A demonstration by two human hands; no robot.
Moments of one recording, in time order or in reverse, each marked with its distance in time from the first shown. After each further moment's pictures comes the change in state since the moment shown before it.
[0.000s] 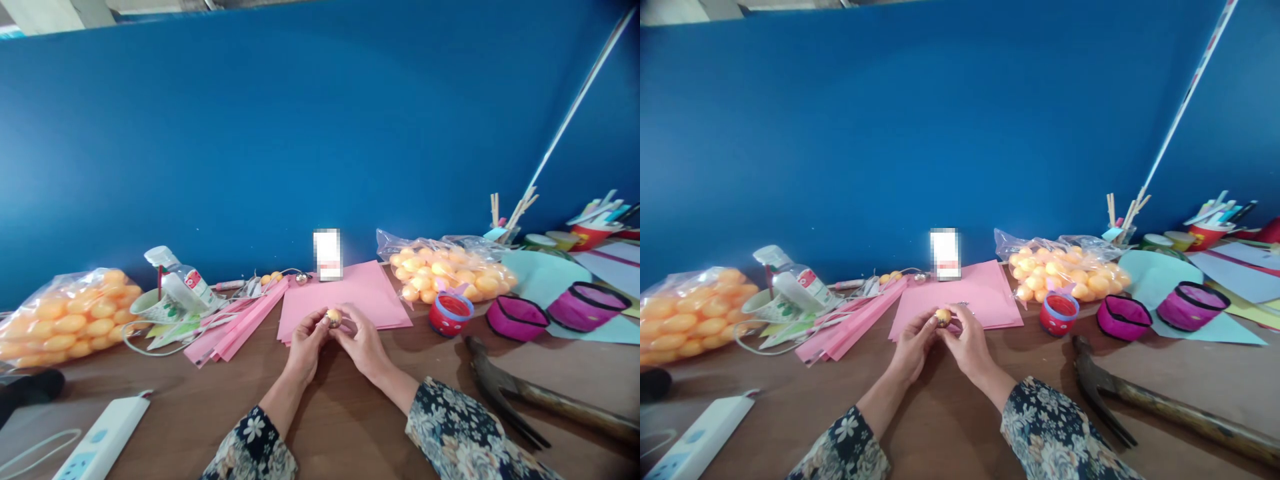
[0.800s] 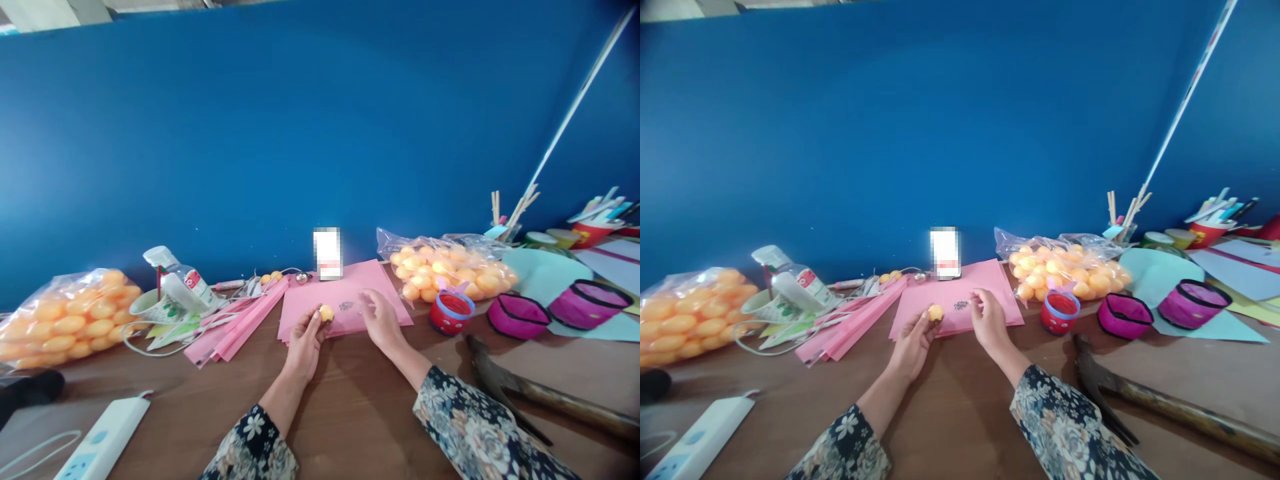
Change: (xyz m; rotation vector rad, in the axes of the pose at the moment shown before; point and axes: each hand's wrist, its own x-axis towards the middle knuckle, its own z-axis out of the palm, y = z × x) left_hand 0.006 -0.002 -0.003 -0.133 0.109 0.005; right_hand 0.029 0.003 -0.041 -0.574 0.209 -0.053
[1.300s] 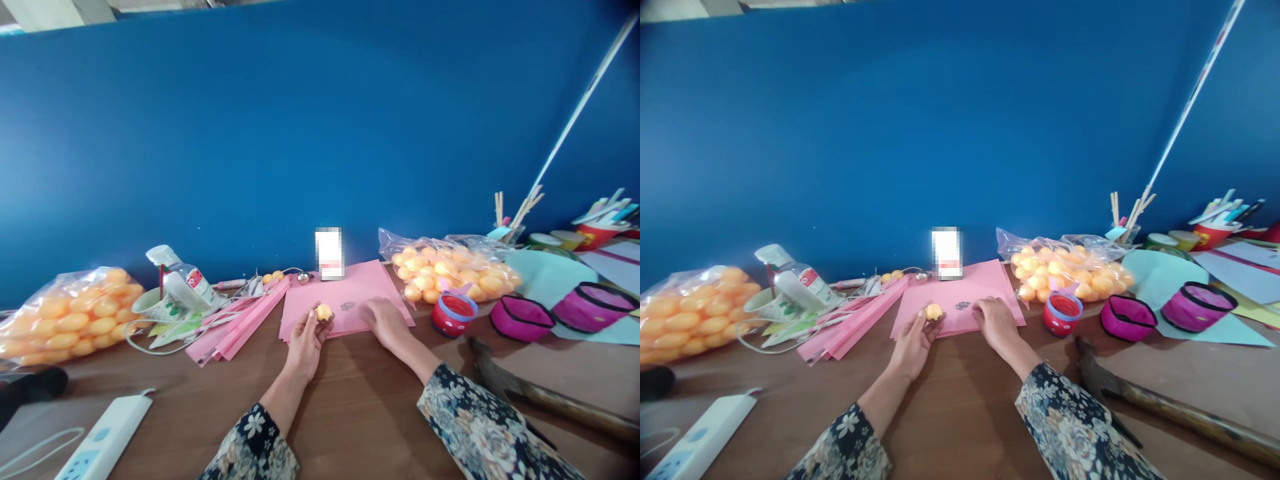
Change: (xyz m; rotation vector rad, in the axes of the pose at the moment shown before) left_hand 0.001 0.002 -0.001 -0.027 0.015 -0.036; right_hand 0.007 0.013 -0.016 -0.485 -0.313 -0.187
